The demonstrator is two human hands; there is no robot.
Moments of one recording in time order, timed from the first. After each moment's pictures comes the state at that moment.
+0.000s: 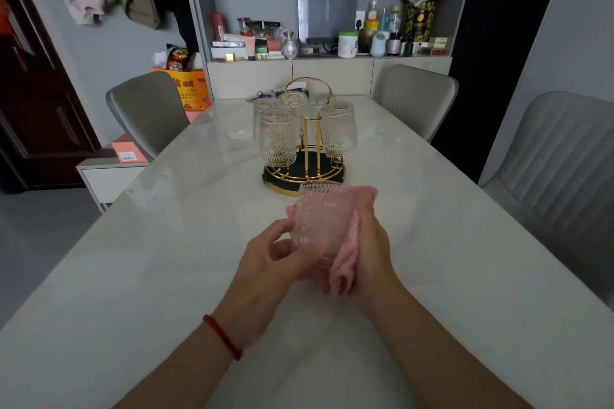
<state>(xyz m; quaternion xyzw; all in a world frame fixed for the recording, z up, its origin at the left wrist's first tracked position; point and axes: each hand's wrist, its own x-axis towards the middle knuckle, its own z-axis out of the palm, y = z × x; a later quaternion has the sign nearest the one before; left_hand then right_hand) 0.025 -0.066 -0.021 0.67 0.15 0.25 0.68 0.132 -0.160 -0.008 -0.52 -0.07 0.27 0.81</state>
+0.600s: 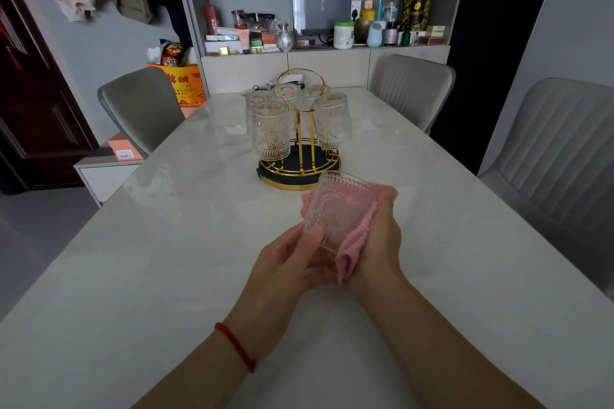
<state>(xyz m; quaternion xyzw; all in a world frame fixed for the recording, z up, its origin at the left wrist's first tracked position) 0.036 -0.092 -0.024 0.63 0.18 0.22 0.72 0.146 -0.163 0.006 -0.50 0.06 0.29 0.82</state>
